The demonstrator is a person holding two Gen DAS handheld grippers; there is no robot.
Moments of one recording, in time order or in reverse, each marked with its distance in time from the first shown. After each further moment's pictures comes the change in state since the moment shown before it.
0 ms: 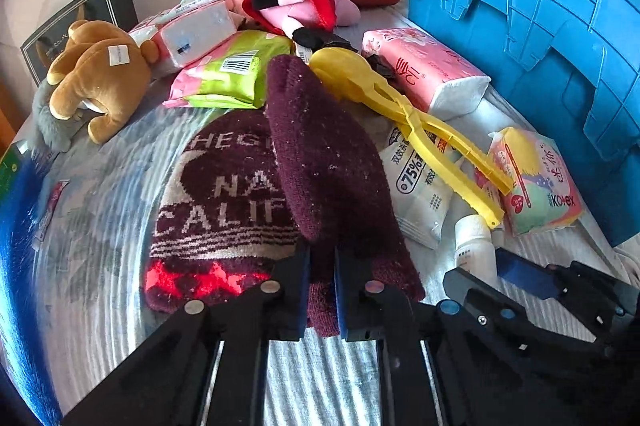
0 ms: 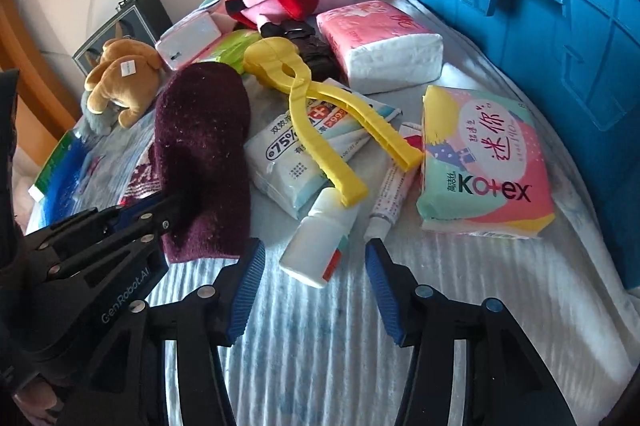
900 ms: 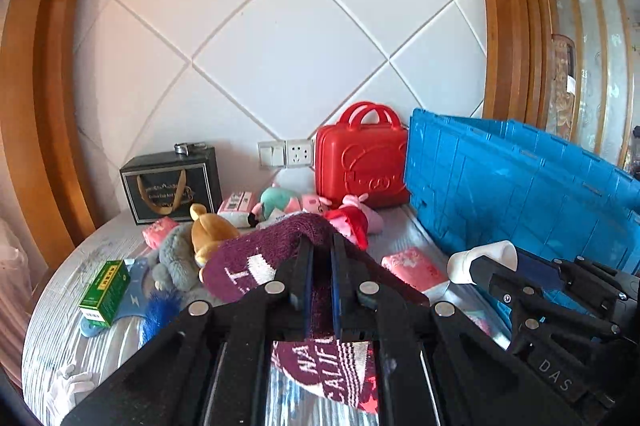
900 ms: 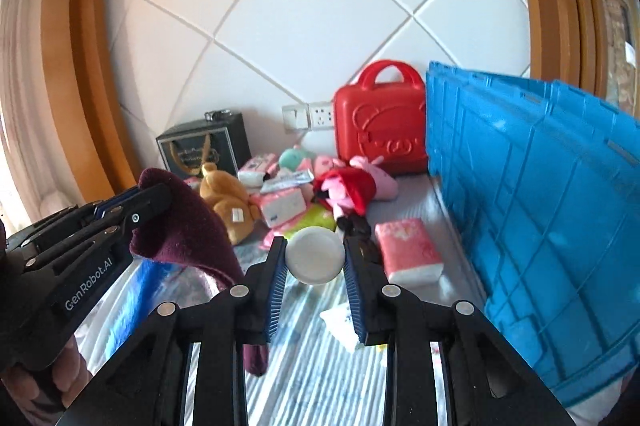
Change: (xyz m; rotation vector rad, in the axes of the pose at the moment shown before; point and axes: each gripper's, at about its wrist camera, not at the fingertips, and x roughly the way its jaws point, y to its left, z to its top) left arm -0.254 0.028 0.051 -0.060 -0.559 0.099; right arm -0.211 0.085 0.054 -0.235 -0.483 0.046
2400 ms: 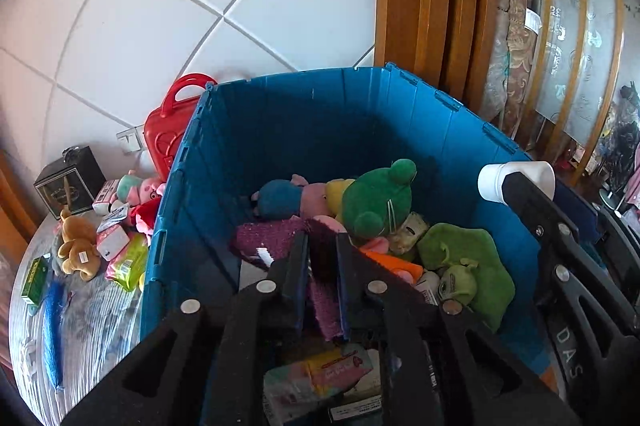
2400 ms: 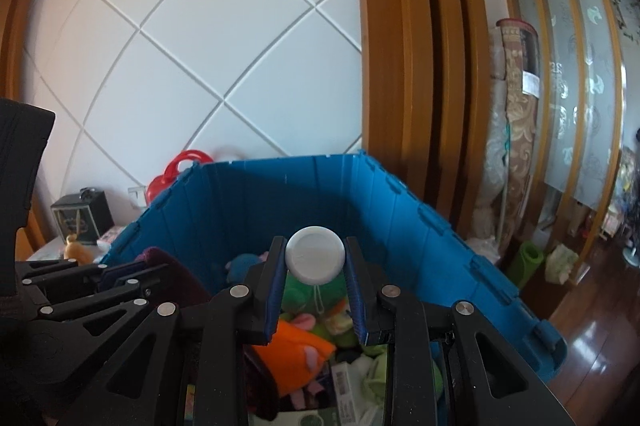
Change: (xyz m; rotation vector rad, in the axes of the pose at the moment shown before) left arm 0.073 -0.416 0.080 0.073 0.302 -0.052; right arm -0.116 -0.379 0.075 0.046 -0.118 -0.247
